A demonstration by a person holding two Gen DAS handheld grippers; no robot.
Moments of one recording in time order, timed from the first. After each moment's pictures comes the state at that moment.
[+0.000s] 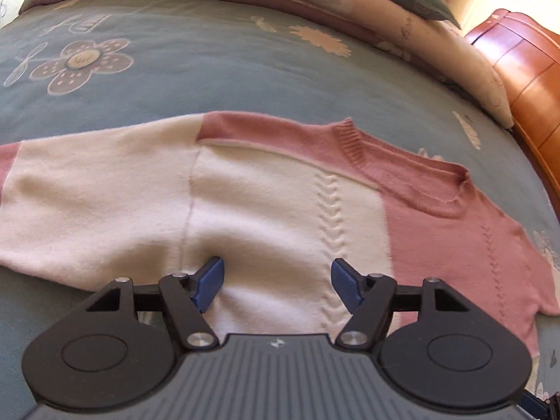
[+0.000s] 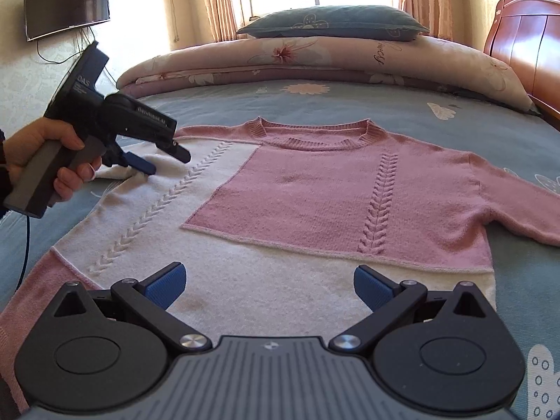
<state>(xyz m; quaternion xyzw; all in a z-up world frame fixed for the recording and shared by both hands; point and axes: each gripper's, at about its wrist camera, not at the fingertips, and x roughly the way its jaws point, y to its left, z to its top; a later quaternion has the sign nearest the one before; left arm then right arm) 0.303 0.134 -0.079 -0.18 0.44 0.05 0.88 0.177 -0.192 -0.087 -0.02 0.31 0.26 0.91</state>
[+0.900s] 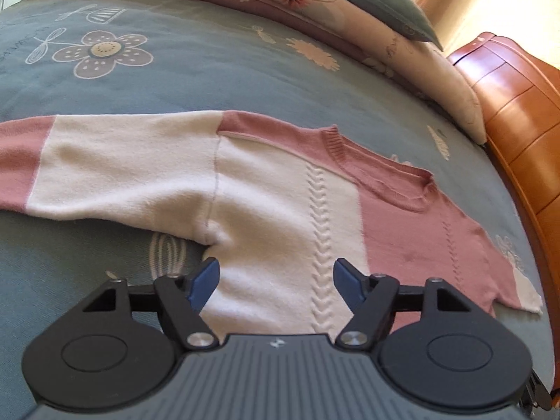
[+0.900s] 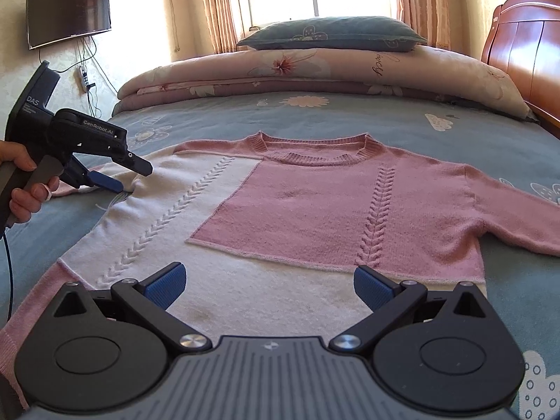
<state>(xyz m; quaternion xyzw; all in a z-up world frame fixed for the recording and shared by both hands) 0.242 0.144 -0.048 -0.22 0.42 0.01 0.88 0.172 -0.195 -0.075 -0.02 0.30 0.26 0.92</state>
